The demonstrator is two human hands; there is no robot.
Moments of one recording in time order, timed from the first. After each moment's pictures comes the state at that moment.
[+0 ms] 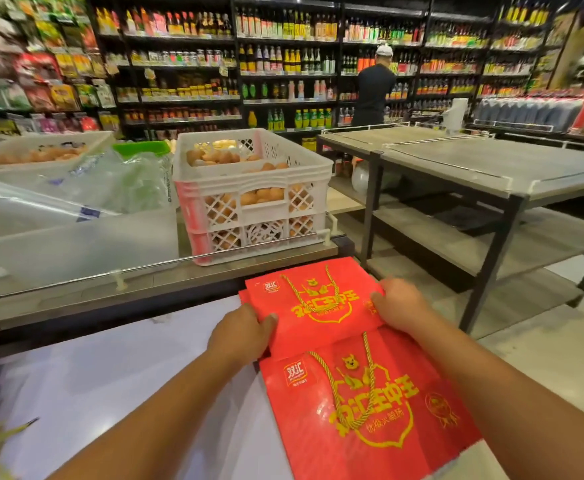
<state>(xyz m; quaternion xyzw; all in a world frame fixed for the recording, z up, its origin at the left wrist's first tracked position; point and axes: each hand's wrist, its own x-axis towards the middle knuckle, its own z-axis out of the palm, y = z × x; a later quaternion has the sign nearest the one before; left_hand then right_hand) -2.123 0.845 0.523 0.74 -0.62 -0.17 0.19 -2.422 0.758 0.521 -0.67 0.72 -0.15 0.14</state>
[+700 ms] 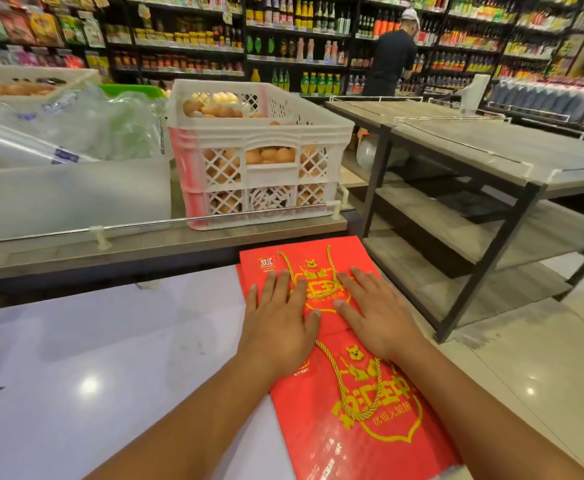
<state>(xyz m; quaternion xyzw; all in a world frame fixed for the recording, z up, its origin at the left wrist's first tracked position) -2.174 0.847 0.473 0.65 -0.74 -0.04 0.17 -2.383 0.797 0.479 -0.80 0.59 -0.10 0.04</state>
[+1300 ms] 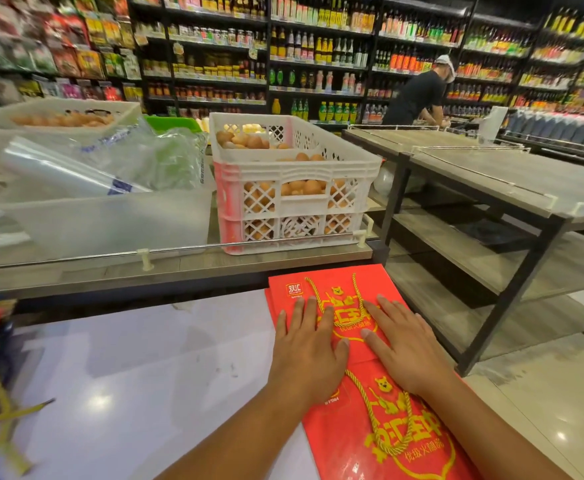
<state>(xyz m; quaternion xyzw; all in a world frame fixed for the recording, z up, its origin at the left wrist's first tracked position) -2.175 0.852 0.474 0.66 -0.73 -0.06 0.19 -2.380 0.809 0.487 -0.80 0.60 -0.10 0.05</state>
